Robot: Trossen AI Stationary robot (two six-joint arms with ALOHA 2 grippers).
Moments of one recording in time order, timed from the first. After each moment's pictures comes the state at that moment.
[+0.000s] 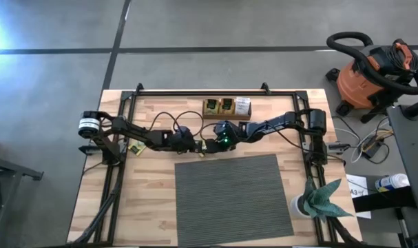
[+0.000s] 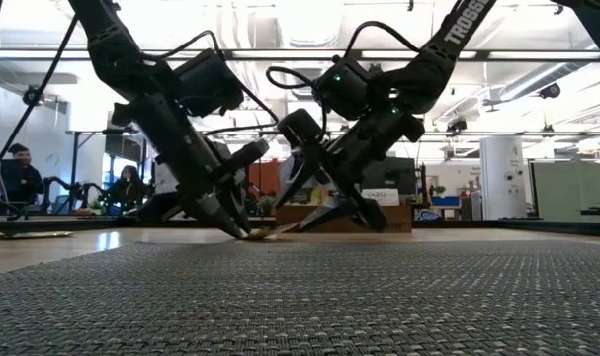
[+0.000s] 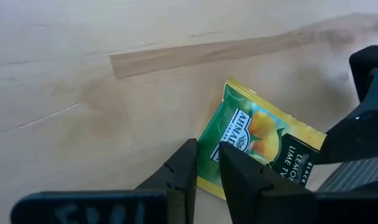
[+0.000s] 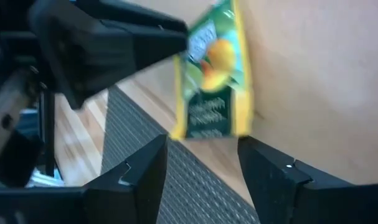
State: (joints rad) left arm 0.09 1.67 0.68 0.09 -0.22 -1.21; right arm -0.18 1.97 1.04 0.17 -0.31 1.15
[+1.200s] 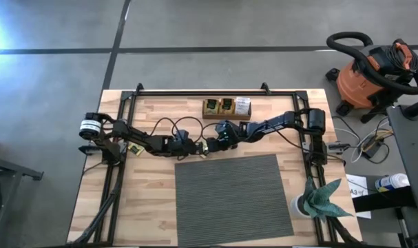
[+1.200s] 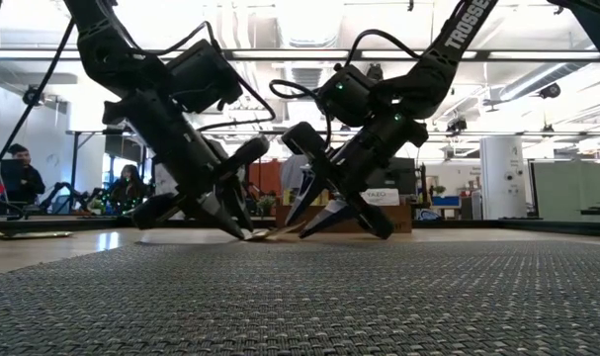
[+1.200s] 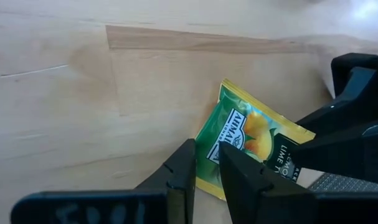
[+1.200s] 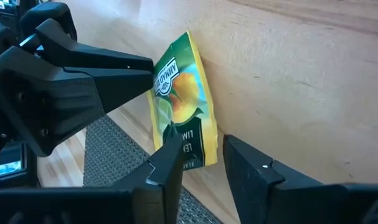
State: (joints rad) left arm 0.01 1.67 0.68 0.15 -0.34 -1.37; right arm -0.19 1.98 1.02 0.17 -0.24 1.16
